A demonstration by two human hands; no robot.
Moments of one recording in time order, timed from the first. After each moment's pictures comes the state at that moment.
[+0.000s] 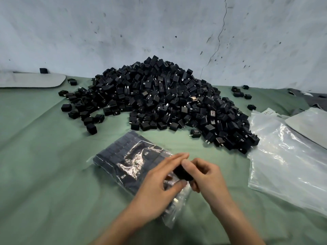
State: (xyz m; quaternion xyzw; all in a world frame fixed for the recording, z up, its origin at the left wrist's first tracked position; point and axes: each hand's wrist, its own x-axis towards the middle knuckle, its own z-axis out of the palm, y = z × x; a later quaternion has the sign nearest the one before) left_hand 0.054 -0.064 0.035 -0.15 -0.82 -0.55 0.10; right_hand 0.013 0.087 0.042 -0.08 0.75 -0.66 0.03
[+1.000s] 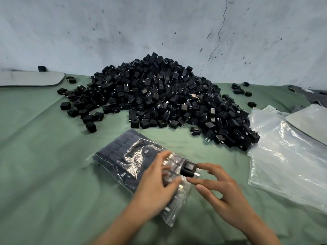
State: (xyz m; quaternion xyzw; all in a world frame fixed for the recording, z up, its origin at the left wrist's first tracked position) left_hand 0.054 -0.060 0.025 -0.02 -0.84 -0.54 0.03; right_hand 0.026 0.140 0.024 -0.32 0.87 -0.37 -0.10
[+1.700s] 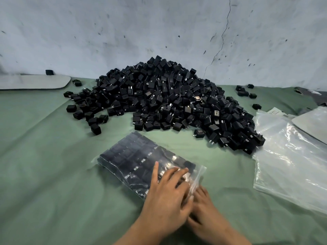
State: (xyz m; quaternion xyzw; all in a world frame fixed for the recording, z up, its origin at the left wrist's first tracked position) left_hand 0.065 -0.045 0.018 -0.14 -0.97 -0.15 0.11; right_hand 0.033 0.109 -0.028 -0.41 0.88 -0.22 -0.04
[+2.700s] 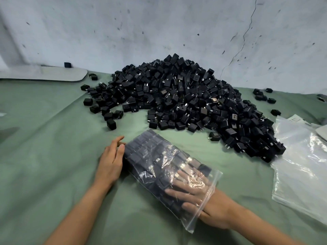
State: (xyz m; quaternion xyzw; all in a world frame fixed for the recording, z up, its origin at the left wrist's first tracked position) left_hand 0.005 -0.225 -0.046 0.14 -0.85 -0.45 0.24; right_hand -0.013 0.087 -0.008 -0.53 0.84 -0.07 0.06
